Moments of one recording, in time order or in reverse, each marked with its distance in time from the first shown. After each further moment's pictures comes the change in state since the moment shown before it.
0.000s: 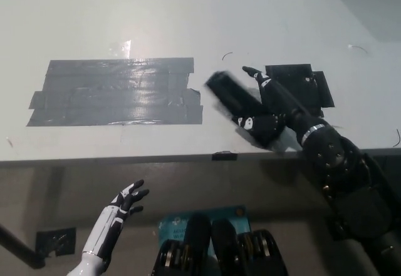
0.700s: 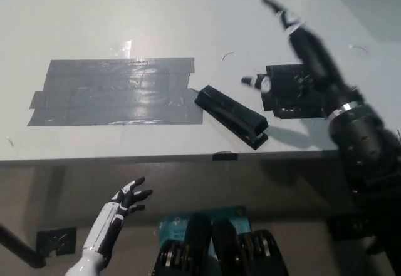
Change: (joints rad) left_arm -0.021 0.000 0.000 0.000 0.000 0.000 0.000; right_arm 0.005 -0.016 -0.133 -0.366 -0.094 -0.090 -0.055
